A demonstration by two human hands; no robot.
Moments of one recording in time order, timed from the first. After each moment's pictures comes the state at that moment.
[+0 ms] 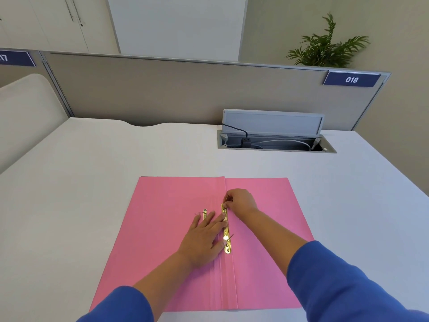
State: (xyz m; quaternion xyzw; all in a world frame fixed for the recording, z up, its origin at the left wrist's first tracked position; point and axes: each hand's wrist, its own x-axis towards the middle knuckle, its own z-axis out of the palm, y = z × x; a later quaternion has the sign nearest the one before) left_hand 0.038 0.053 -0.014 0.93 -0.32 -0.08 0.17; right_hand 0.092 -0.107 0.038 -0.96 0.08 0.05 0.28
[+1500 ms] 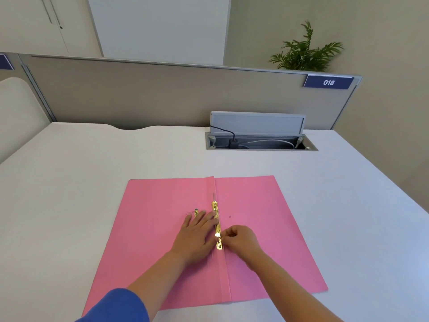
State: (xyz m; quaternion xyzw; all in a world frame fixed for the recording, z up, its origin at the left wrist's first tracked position) left_hand 0.039 0.052 -0.012 0.93 -0.31 -0.07 0.17; right_hand -0.020 -0.091 0.032 -0.82 0.23 0.09 0.52
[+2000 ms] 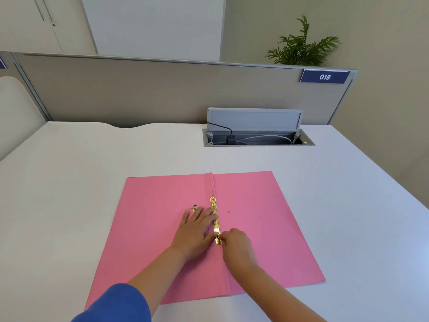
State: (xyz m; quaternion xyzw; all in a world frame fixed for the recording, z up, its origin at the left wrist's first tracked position) left_hand 0.038 0.051 -0.008 0.93 -0.30 -0.09 0.17; right_hand -0.041 -0.072 0.023 -0.97 0.11 0.06 0.19
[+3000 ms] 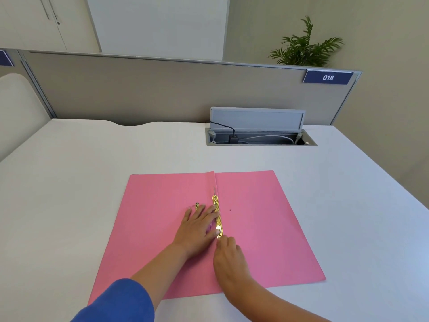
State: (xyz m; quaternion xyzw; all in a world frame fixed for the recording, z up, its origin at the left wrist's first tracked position) left_hand 0.038 0.053 -0.007 0.93 -0.30 -0.10 0.18; right_hand -0.066 -0.040 0.019 -1.00 0.00 0.02 -0.06
